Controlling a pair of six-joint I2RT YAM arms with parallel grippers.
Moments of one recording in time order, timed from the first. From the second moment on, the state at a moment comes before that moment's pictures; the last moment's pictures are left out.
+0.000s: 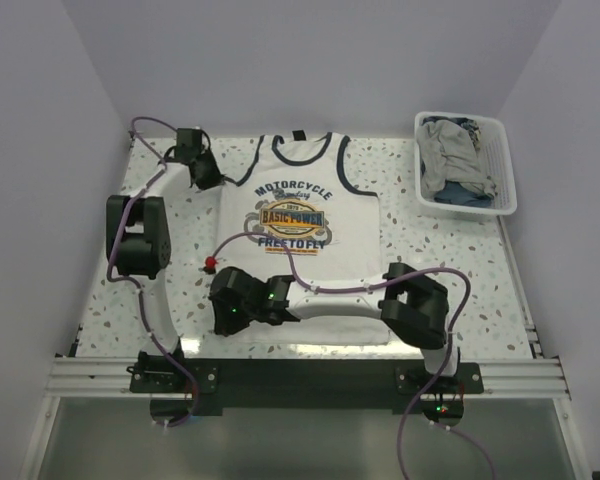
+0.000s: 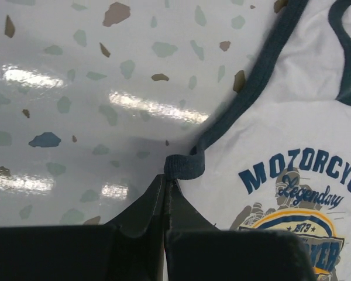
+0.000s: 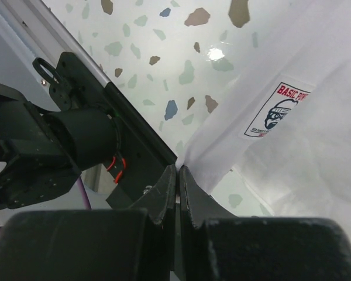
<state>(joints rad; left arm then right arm) -0.03 2.10 1.58 -0.32 0.09 -0.47 1.32 2.00 1.48 -0.27 -0.03 0.78</state>
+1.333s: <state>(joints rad) -0.36 2.18 1.67 -0.27 0.02 -0.54 1.24 1.57 0.74 -0.05 0.08 0.99</state>
